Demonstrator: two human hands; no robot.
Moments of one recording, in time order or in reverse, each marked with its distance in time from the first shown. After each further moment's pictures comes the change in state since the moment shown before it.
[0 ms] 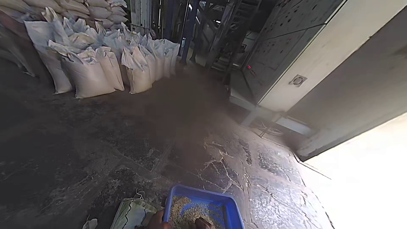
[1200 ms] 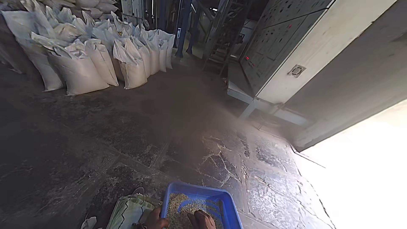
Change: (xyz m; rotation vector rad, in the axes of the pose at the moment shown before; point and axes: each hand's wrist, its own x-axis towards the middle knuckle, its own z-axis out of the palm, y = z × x) left_hand 0.000 0.011 0.000 -0.021 -0.009 -0.072; right_hand 0.011 0.004 -0.009 0.013 -0.016 0.032
